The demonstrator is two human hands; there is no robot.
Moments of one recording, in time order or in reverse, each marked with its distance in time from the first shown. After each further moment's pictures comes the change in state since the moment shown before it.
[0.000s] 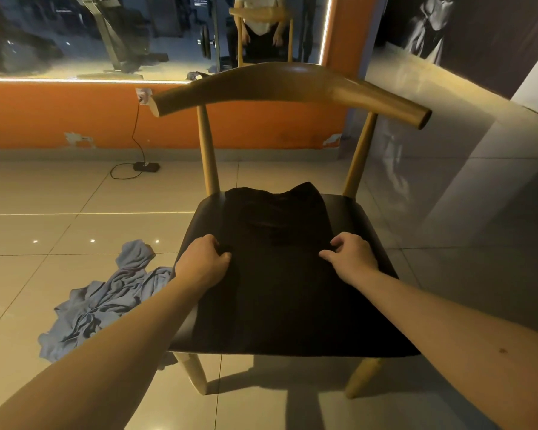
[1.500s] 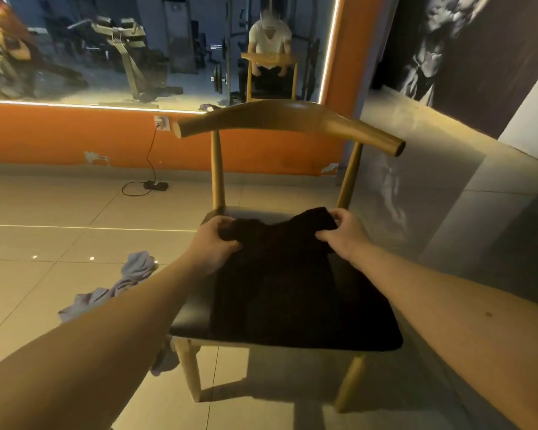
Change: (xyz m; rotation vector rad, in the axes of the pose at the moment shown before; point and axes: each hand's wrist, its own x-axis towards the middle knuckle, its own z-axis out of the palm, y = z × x) left_hand -0.055 0.036 -0.049 -0.543 -0.047 0.203; right_hand -0.040 -0.058 -0.085 0.407 -0.080 -0.159
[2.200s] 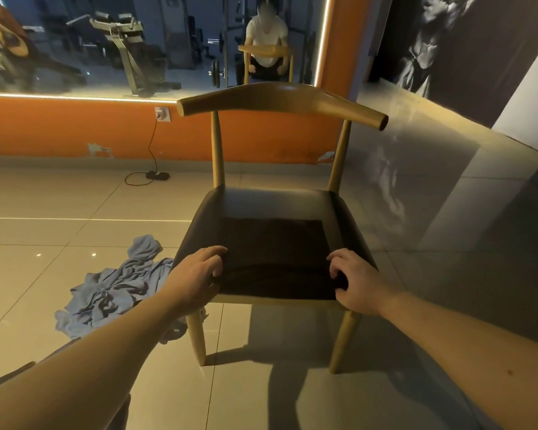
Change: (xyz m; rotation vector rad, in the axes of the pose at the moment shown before) left_hand -0.110 -0.094 0.009 0.842 -0.058 0.431; right_hand -0.144 0.111 -0.008 -0.630 -0.243 -0.384
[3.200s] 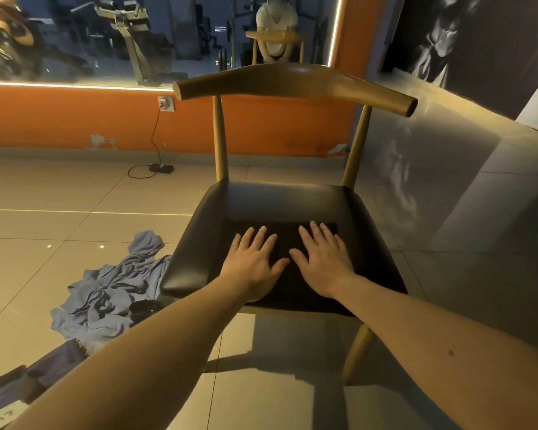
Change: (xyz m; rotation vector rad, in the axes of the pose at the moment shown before) left_hand 0.099 0.056 0.051 0.093 -0.236 -0.186; right_hand 0.118 -0.034 0.058 -0.217 0.074 0.194
